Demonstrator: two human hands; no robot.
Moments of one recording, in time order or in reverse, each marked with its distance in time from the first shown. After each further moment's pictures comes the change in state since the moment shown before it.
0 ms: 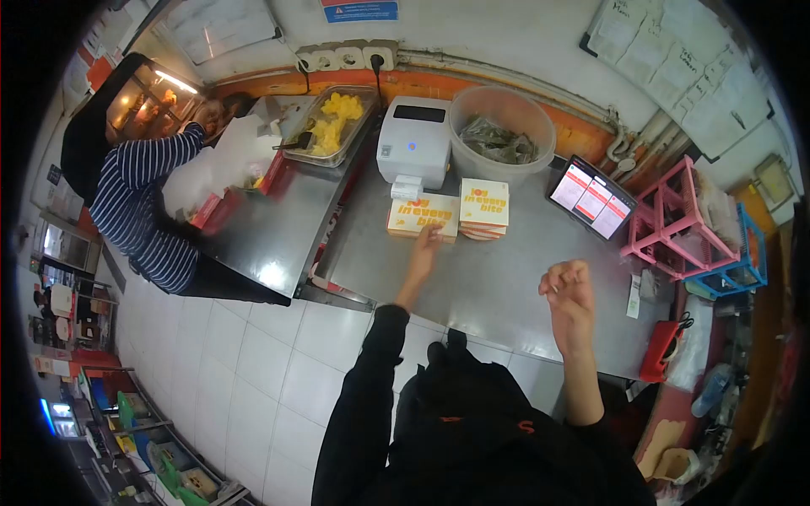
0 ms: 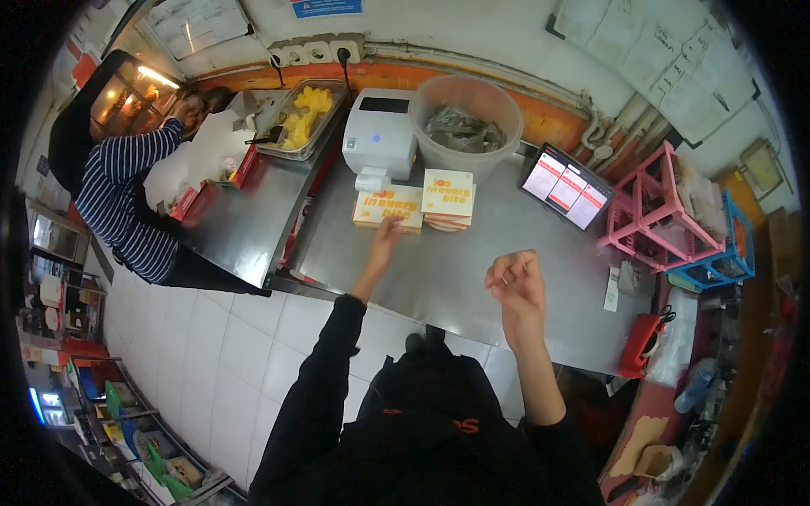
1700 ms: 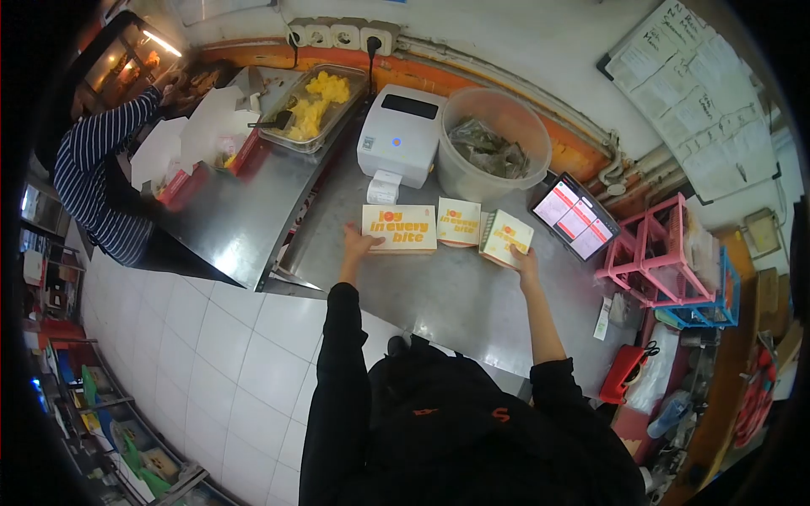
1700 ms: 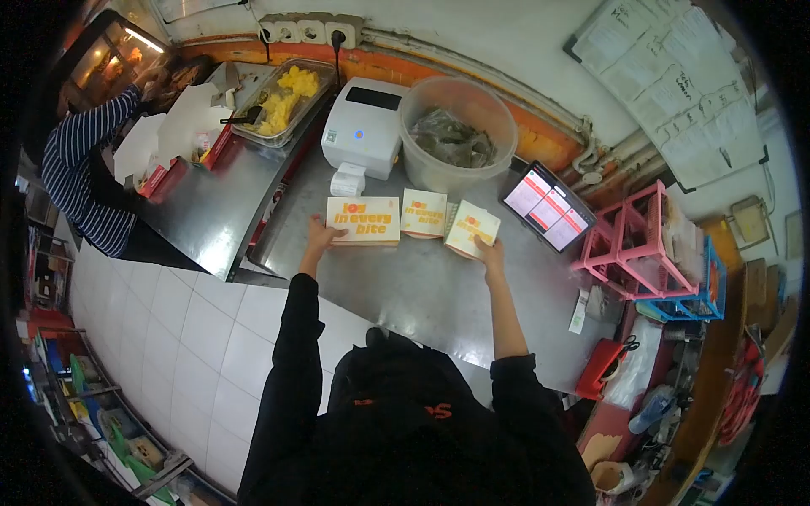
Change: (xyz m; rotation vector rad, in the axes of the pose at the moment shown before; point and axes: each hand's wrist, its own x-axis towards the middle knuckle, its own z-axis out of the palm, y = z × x) left_hand 0.047 -0.080 -0.083 0.304 0.414 -0.266; right_hand 0.082 0.204 -0.216 -0.570 0.480 0.580
